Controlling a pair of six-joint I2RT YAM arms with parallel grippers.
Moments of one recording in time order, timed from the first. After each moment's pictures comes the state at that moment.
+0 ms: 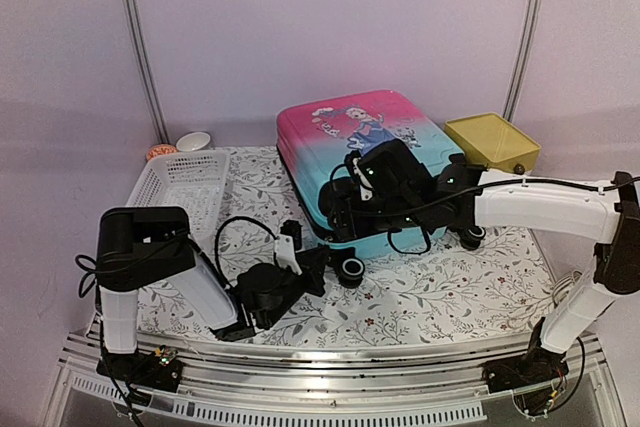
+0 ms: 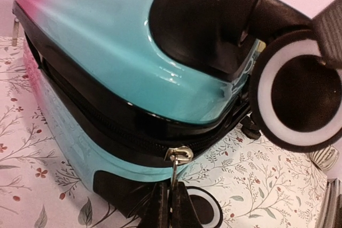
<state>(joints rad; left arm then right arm) -1.17 2.05 0.63 1.39 -0.59 -0.43 1.03 1.60 1.32 -0.44 0.21 0.54</state>
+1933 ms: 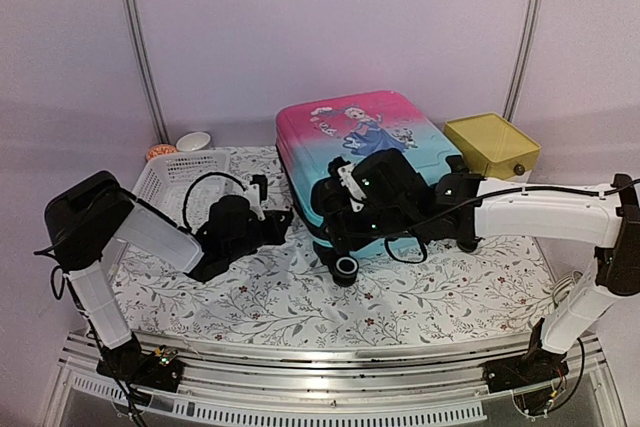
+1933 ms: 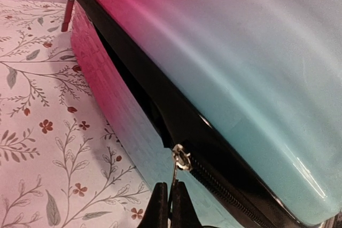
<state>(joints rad) -0.74 1.80 0.67 0.85 -0.15 -0.56 1.09 1.61 1.30 -0.40 0.24 0.38</state>
